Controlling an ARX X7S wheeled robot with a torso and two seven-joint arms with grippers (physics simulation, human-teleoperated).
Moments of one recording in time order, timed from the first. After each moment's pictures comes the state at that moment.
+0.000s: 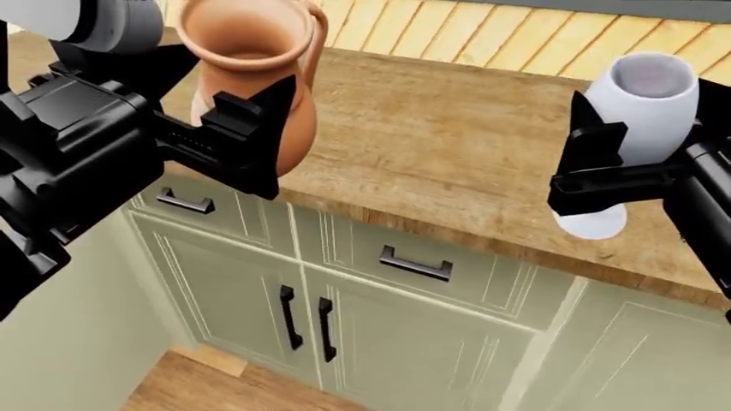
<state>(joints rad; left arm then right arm) -1.26 -0.80 0.34 0.54 -1.79 -0.97 -0.73 1.06 1.02 -0.26 -0.74 1.74 0.87 1.07</state>
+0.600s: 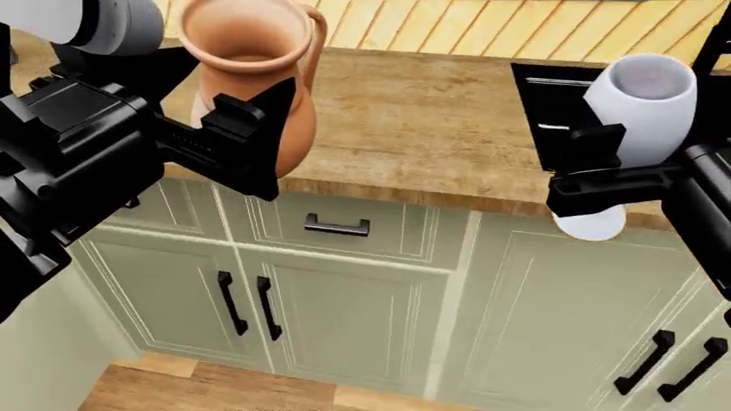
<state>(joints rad) -1.26 -0.81 0.34 0.54 -1.79 -0.97 -0.72 1.05 1.02 -0.27 -0.74 1.74 0.86 1.07</state>
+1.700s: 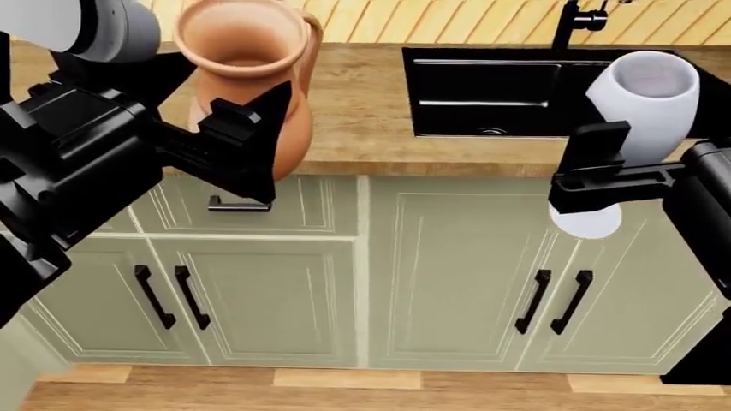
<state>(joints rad) -1.24 -0.83 0.35 0.55 -1.78 -0.95 -0.72 1.02 1.02 -0.25 -0.74 1.72 0.83 1.05</state>
